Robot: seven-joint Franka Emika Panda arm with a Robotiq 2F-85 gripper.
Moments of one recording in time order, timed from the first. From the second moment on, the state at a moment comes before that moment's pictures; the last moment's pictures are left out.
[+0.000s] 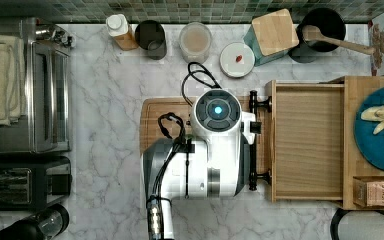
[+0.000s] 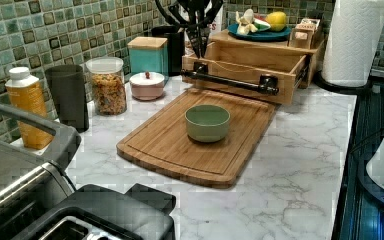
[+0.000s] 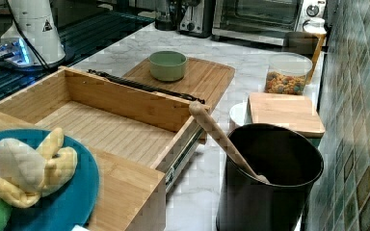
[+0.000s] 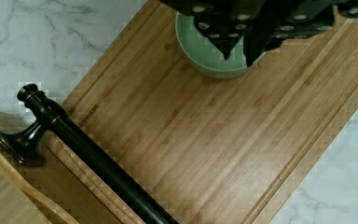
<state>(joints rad) -0.03 -0.05 0.03 -2.19 0.00 0.45 0.10</state>
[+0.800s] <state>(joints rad) -0.01 -0.18 0.05 -2.43 0.05 0.59 0.11</state>
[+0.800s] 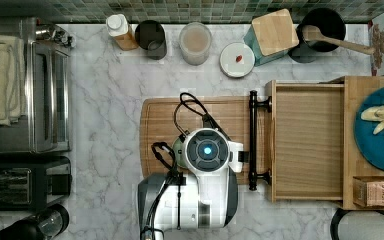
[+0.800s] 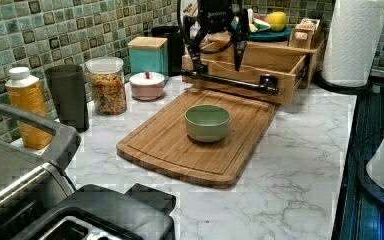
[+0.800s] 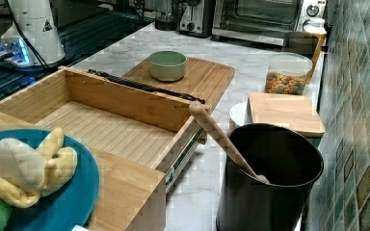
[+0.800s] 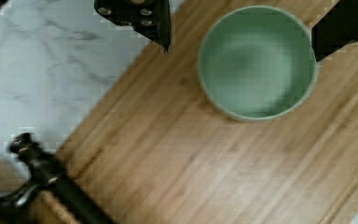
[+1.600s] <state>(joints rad) -0.01 -0.13 0.07 -2.53 0.06 0.79 0.12</state>
